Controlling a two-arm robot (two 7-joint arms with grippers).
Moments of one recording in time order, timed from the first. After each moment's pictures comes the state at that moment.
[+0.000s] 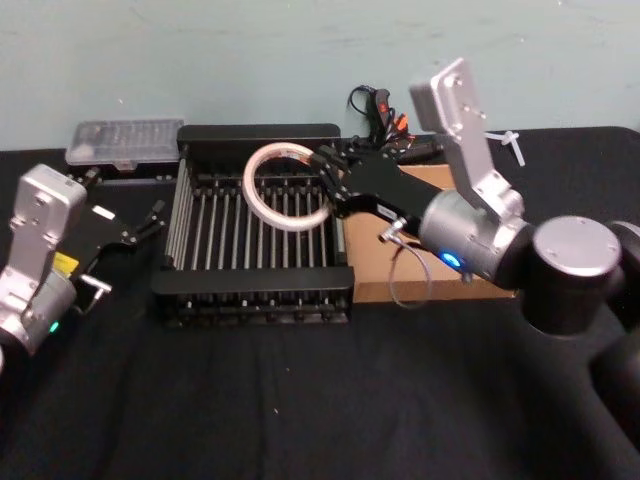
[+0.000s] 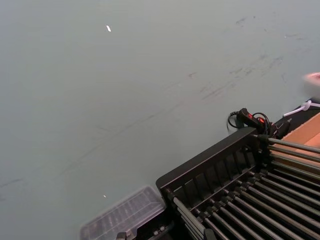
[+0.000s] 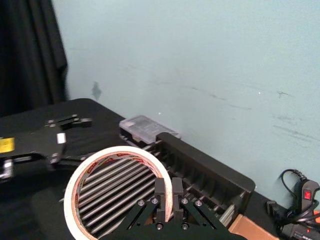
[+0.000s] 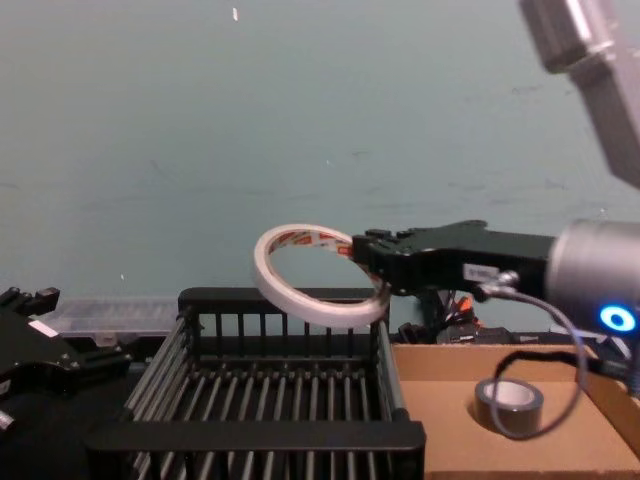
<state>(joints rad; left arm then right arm) -0.20 0.60 0.45 -1.41 -0.25 -0.12 0.03 0.32 0.31 -0.45 -1.57 0.29 0.22 0.36</state>
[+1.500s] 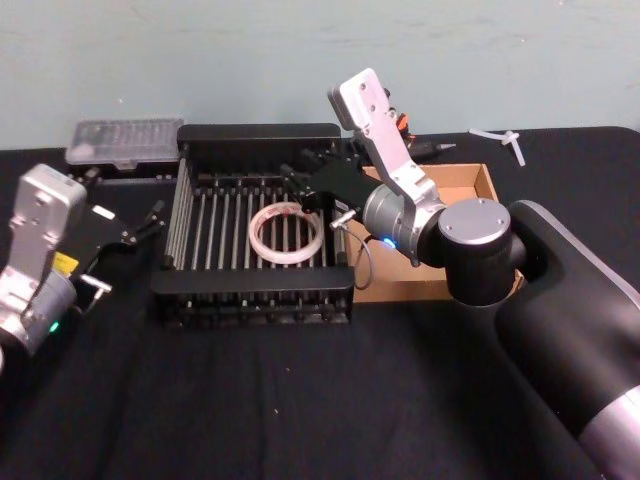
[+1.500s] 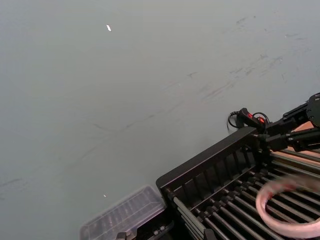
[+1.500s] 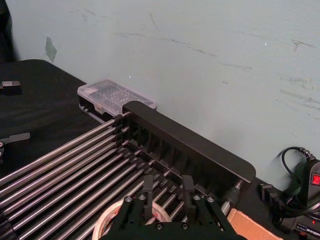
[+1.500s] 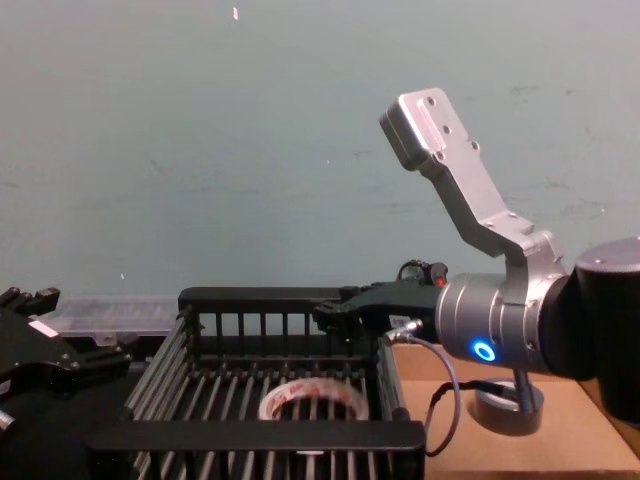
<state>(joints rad) -0.20 0.60 0.45 -1.41 -0.25 -0.12 0.03 0.54 0.11 -0.51 -1.13 0.13 0.20 0.26</state>
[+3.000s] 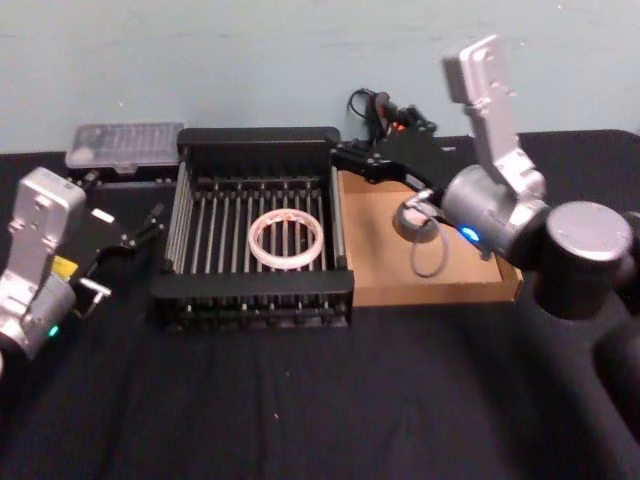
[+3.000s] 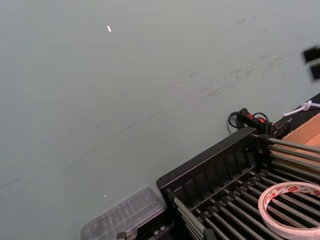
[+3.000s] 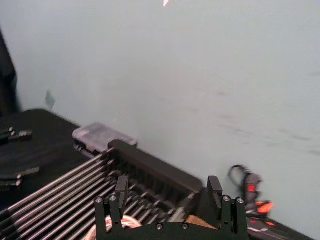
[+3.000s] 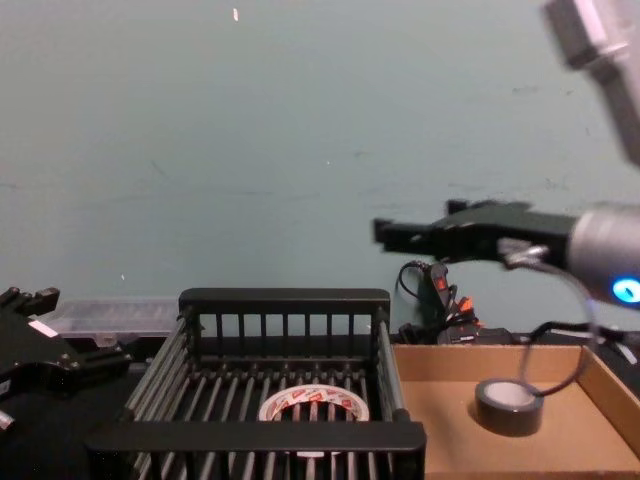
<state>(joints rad) -0.20 0.60 0.45 -1.41 -0.25 -0.12 0.03 0.35 0.22 -0.34 -1.47 0.21 0.20 0.31</state>
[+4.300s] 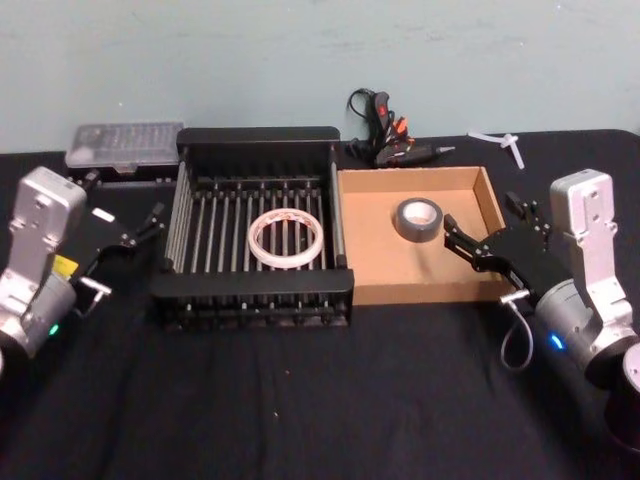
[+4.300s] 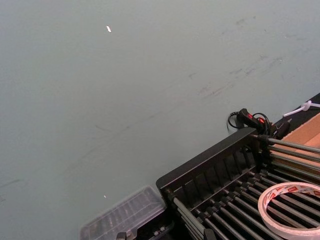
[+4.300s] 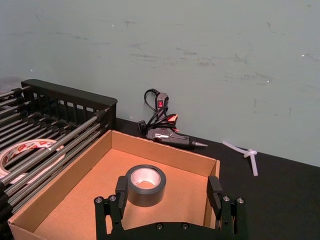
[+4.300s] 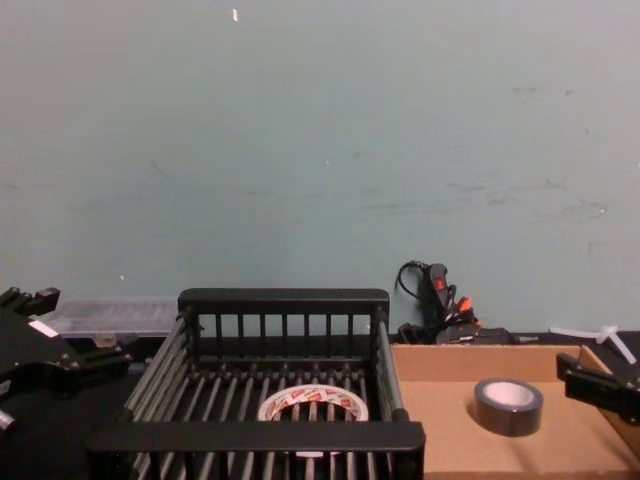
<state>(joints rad) -0.20 0.60 0.45 -1.41 -0.25 -0.12 0.03 0.05 0.26 -0.16 -1.50 0.12 0.00 0.16</state>
